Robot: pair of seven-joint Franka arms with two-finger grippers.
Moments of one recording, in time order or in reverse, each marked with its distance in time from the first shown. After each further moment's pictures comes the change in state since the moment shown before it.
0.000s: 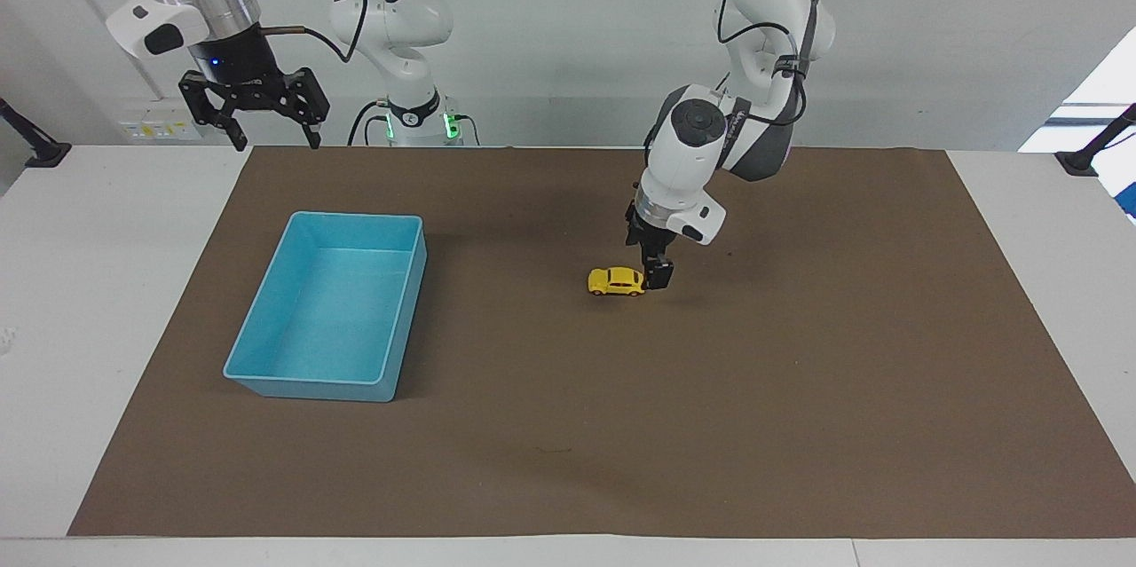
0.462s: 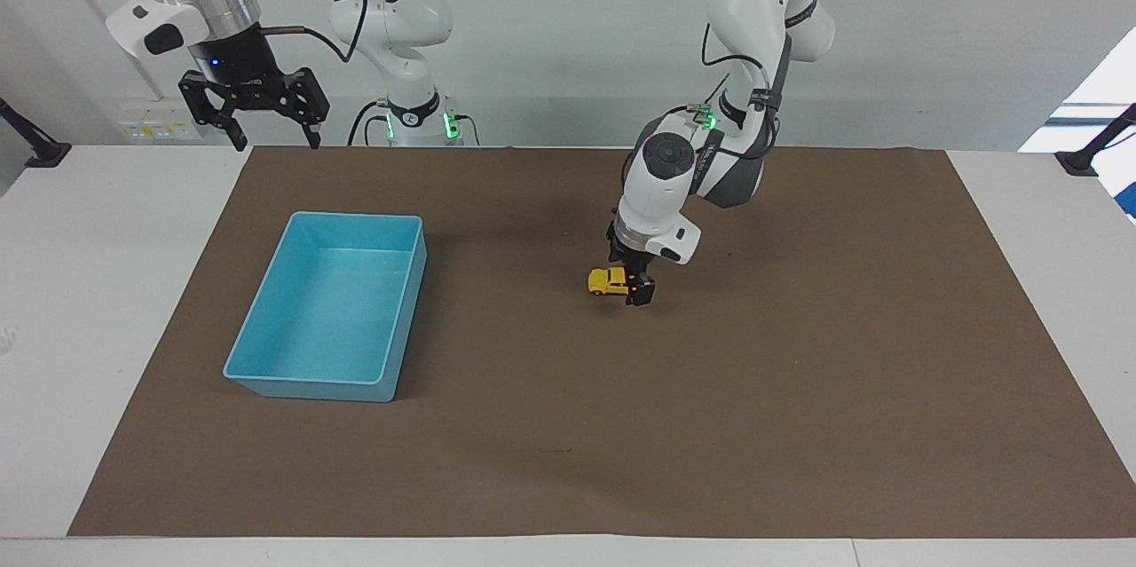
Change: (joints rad) left arm -0.029 0.092 -0.001 0.032 0.007 0.057 -0.091; right arm 0.000 0.000 0.000 0.000 0.000 0.000 0.000
